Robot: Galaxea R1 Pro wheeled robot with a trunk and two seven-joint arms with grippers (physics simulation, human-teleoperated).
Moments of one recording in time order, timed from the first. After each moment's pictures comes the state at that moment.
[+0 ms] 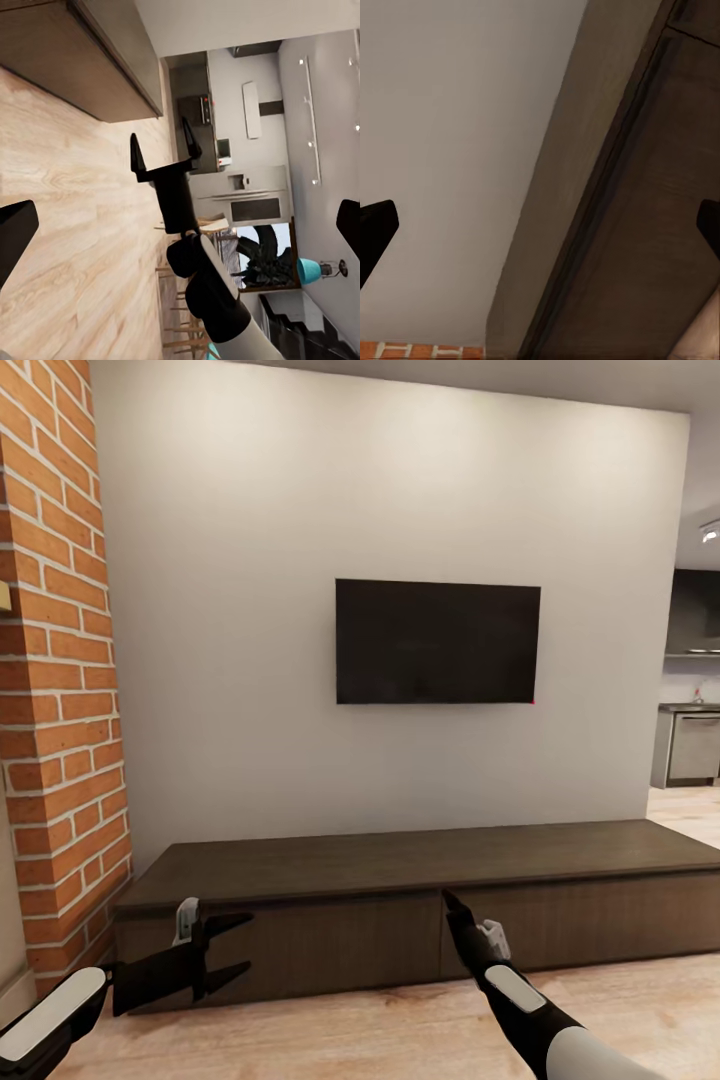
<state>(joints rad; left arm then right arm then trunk) -0.37 0.51 -0.46 -0.94 1.78 0.93 -0.41 -0.61 -0.04 0.47 -0.33 -1.71 -0.10 0.28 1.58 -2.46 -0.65</state>
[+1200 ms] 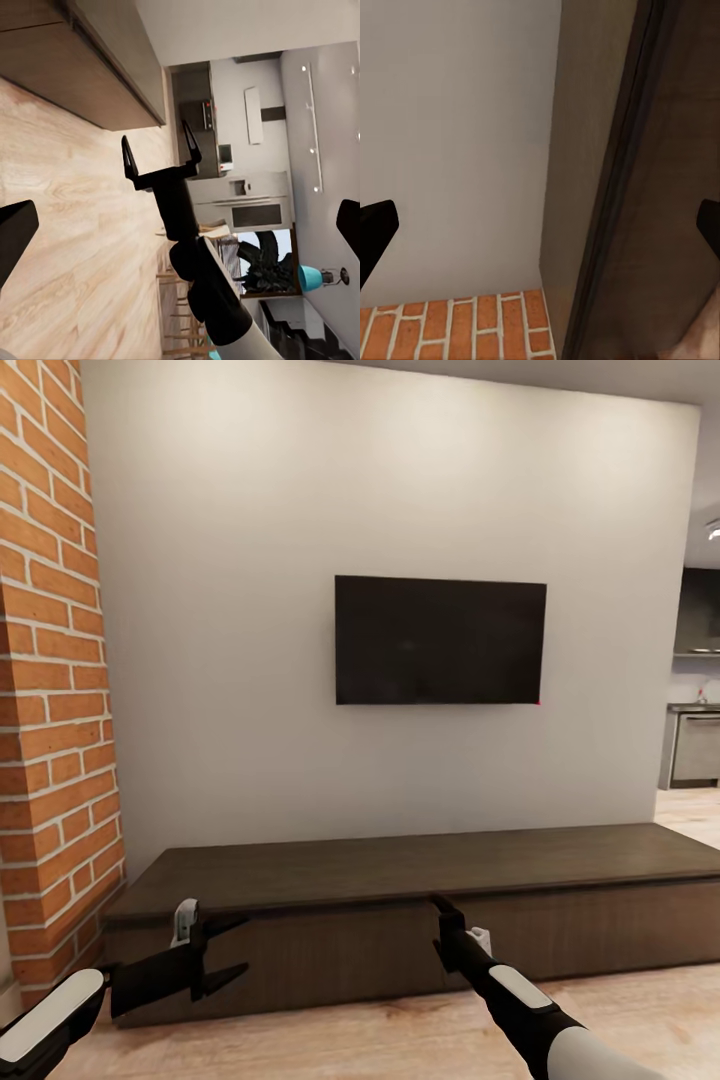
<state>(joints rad) -0.37 0.51 -0.46 -0.92 1.78 0.93 -0.41 -0.61 -0.04 0.47 -0.33 -1.88 0.15 0.28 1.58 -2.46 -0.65</state>
